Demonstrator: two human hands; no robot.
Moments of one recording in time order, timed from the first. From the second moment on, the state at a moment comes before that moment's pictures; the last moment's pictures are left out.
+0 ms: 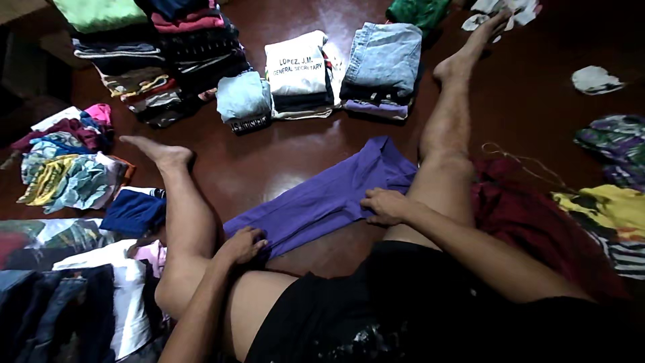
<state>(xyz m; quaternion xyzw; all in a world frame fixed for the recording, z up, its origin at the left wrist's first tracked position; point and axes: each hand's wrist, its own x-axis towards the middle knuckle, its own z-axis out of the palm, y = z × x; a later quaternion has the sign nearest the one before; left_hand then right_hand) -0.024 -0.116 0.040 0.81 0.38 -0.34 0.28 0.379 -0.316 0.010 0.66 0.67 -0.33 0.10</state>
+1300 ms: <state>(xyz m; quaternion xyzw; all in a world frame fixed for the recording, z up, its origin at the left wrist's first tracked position) -0.040 -0.096 0.013 0.50 0.65 0.11 0.56 0.271 -0.216 -0.034 0.70 0.69 -0.10 -0.15</state>
